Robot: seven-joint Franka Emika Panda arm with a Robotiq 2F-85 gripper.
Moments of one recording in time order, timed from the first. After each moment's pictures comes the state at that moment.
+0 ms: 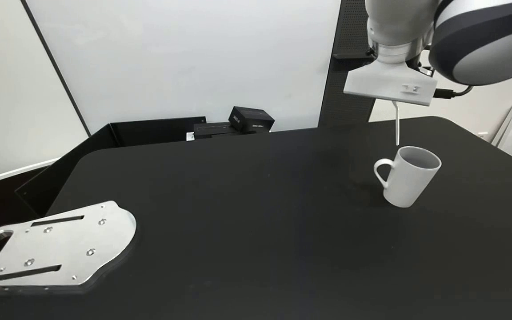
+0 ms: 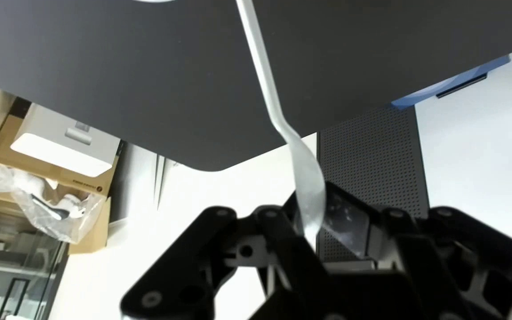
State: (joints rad) arm 0.47 0.45 -0.30 -1.88 -0.96 2.42 1.77
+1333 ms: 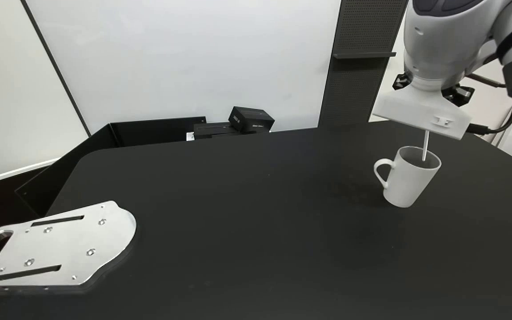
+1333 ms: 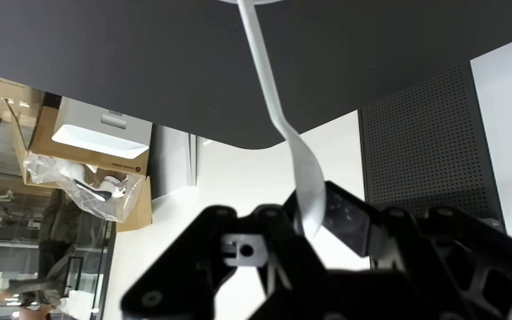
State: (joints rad) arm 0.17 0.34 0.00 -2.08 -1.34 2.33 2.17
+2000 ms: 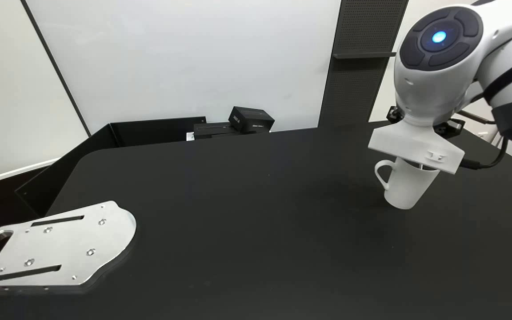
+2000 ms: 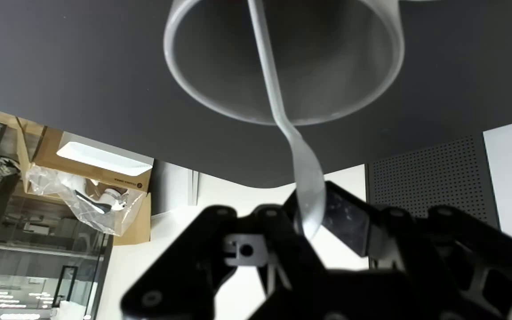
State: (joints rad) arm 0.16 0.43 0.02 -2.10 -1.38 2.34 2.22
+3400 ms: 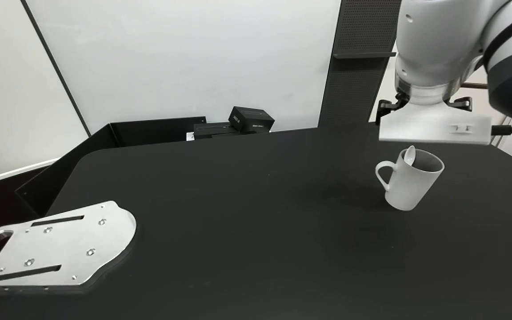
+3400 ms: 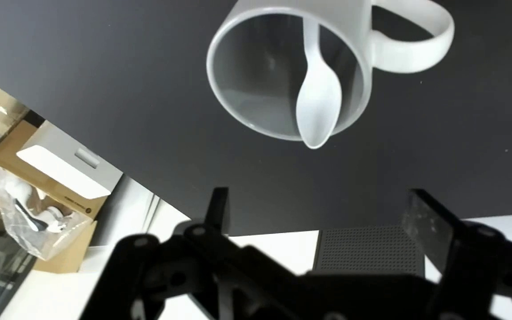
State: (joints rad) arm 0.11 0.35 0.09 -2.11 -1.07 2.38 1.67
